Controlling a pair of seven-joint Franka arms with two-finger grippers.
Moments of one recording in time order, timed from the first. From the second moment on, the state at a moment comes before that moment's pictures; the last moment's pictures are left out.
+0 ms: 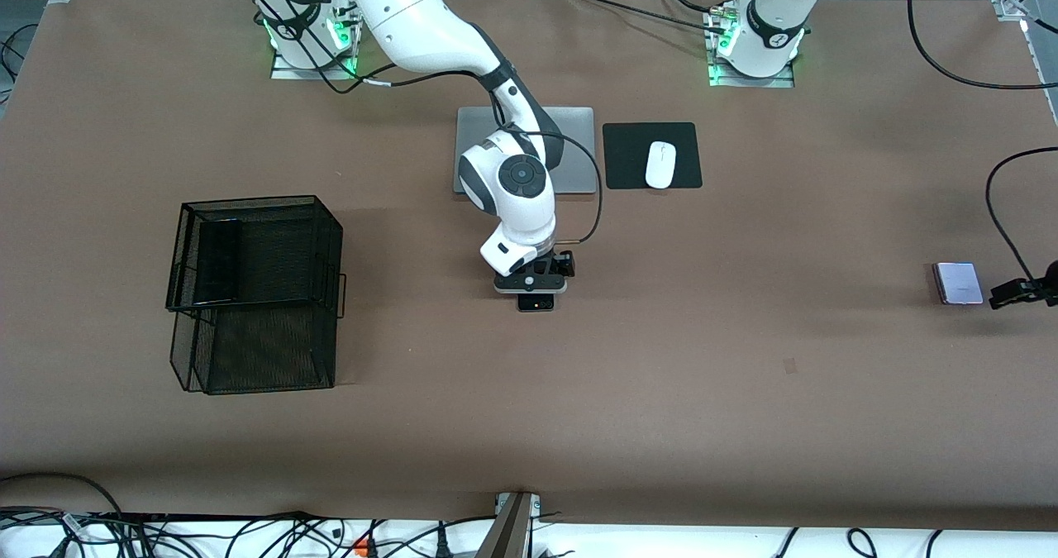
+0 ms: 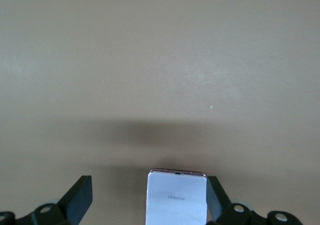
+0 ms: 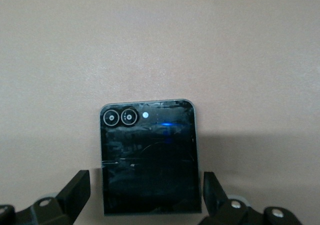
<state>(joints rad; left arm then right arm) 0.69 0.66 -0.18 -1.62 0.23 2.39 0.28 0.98 1.01 -0.29 -1.27 0.21 2.42 0.71</state>
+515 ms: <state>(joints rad) 0.70 0.69 -0.19 -1.71 0.23 2.50 0.19 0.98 1.02 -0.29 -1.27 0.18 2.43 0.72</state>
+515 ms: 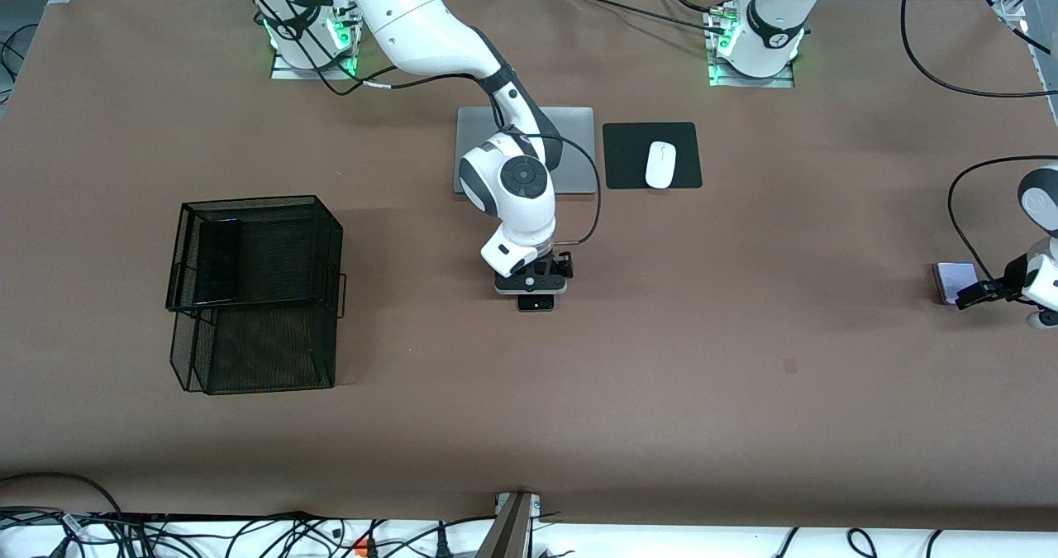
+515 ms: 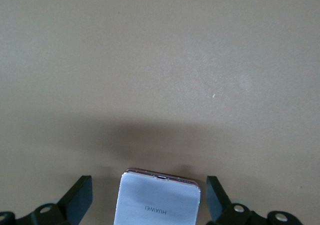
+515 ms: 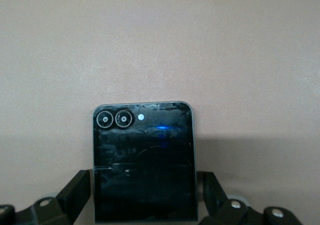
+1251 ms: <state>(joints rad) 0.70 0.70 -0.19 -1.77 0.23 2.50 0.31 0.98 1.00 -0.35 -1.25 0.13 2.39 0.73</state>
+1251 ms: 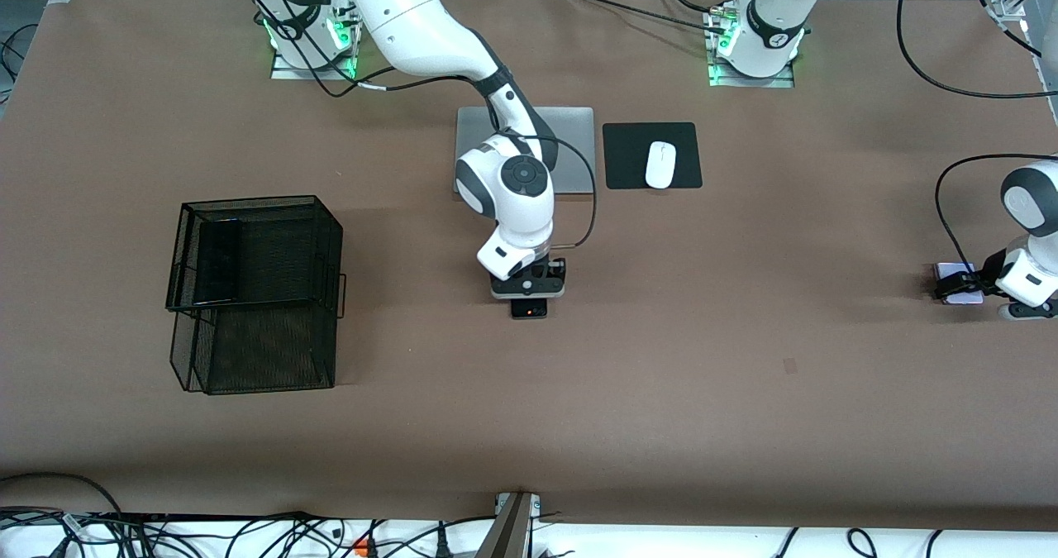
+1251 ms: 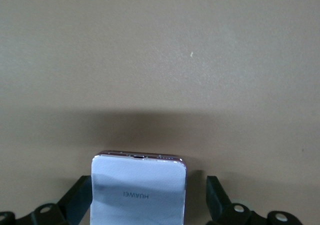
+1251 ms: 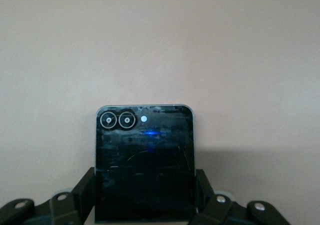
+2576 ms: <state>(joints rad) 0.75 0.72 -0.19 -1.78 0.23 2.52 0.40 0.89 0.30 -0.84 -1.97 0.18 2.17 0.06</state>
